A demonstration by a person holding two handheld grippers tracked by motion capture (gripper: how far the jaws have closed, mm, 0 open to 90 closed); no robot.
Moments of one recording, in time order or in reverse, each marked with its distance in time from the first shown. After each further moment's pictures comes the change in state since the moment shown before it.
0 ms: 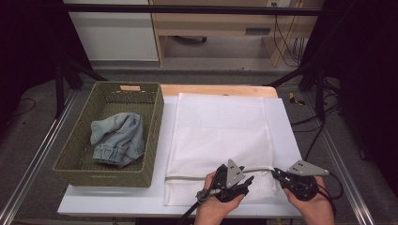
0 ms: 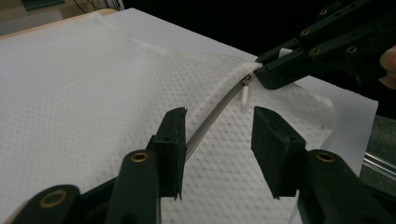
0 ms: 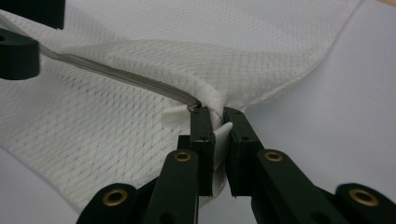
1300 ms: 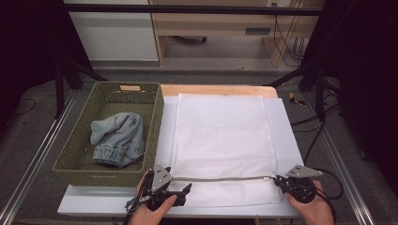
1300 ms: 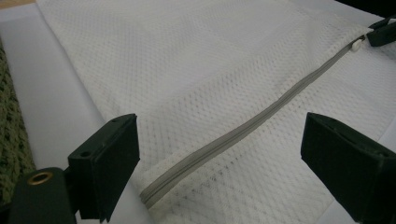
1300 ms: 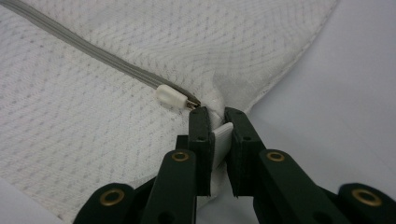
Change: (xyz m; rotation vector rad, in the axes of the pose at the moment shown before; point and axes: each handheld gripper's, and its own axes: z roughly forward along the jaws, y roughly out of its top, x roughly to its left) left arm 0.089 -0.067 -0.134 0.090 0.209 -0.119; right arm -0.013 -0.033 0.023 0.126 0.004 0.040
